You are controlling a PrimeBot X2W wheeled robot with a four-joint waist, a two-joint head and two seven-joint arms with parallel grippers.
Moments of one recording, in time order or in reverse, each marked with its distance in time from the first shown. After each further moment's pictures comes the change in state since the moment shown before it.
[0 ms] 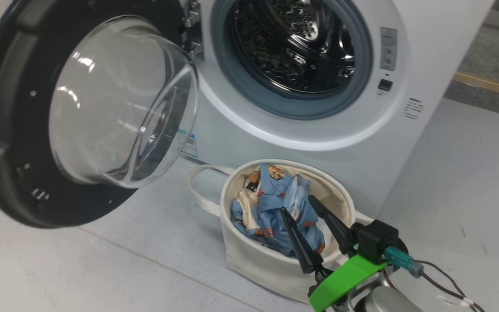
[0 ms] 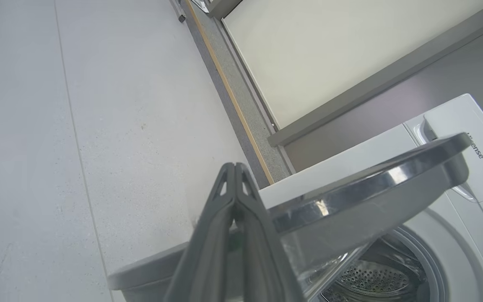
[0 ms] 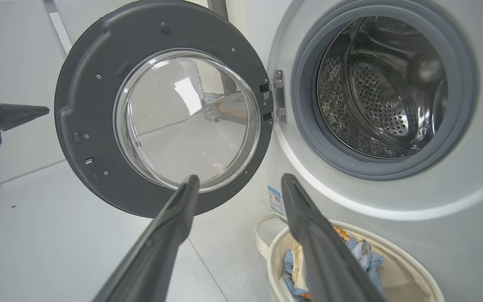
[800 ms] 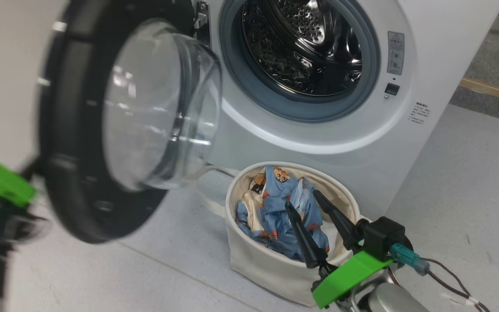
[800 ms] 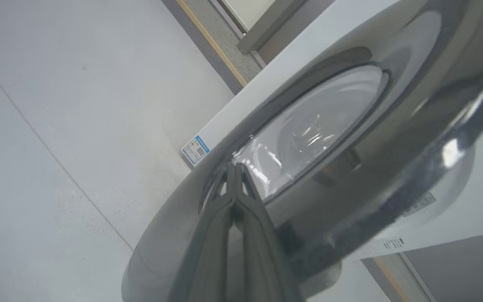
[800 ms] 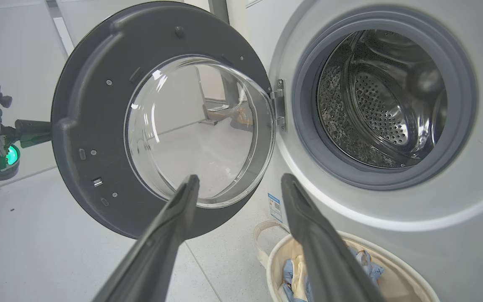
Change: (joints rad) left arm 0.069 -0.028 -0.239 -0.152 -0.015 -0.092 0.230; right arm 0.002 -0.001 -0.027 -0.015 -0.008 0.000 0.001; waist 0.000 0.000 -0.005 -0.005
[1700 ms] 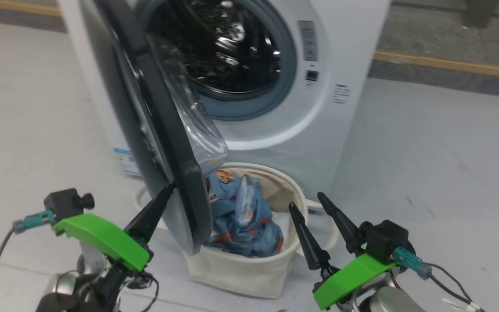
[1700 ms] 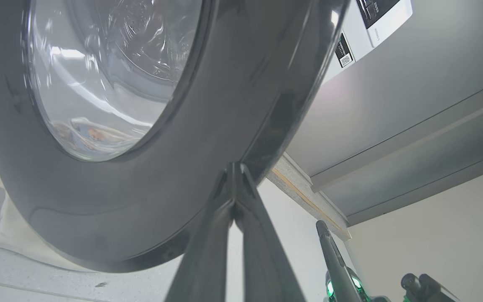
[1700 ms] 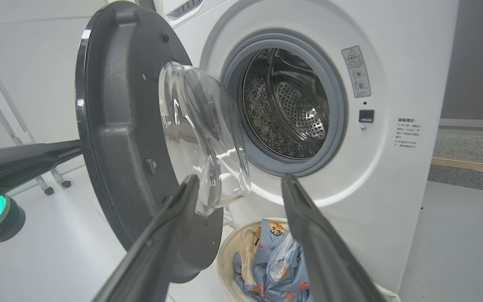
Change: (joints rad) left arm 0.419 -0.218 -0.119 -0.673 -0.052 0.080 -0.018; right arm 0.028 0.019 -0.037 -0.002 -0.018 0.000 -0.001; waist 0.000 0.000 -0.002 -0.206
